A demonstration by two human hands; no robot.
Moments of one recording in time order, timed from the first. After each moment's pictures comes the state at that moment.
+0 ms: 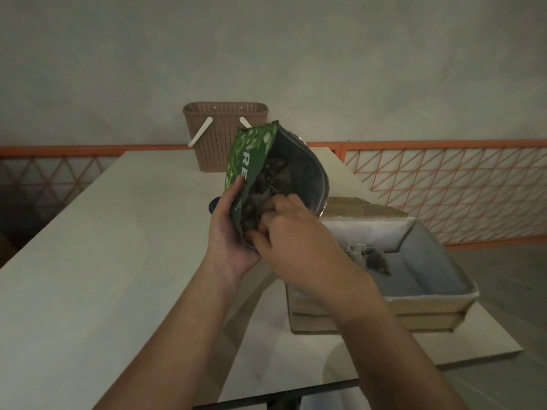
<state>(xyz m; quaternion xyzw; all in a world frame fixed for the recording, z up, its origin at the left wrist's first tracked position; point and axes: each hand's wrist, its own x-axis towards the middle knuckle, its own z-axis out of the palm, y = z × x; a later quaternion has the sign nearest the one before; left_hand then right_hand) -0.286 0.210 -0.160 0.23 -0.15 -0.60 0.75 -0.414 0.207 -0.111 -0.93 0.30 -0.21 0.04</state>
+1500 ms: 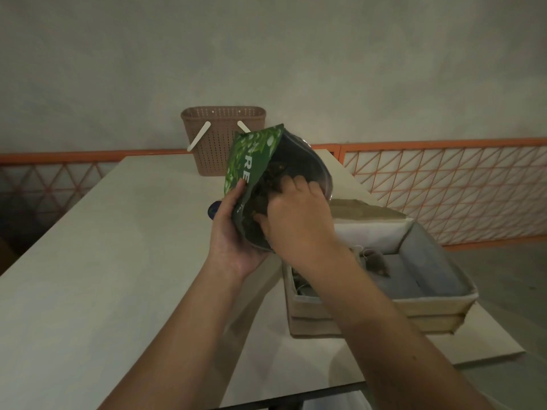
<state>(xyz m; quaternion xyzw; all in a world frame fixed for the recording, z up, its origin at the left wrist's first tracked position) -0.294 0.215 -0.151 0.26 -0.15 -0.62 0.72 -0.401 0.189 -0.101 -0.90 0.35 -0.23 -0.12</state>
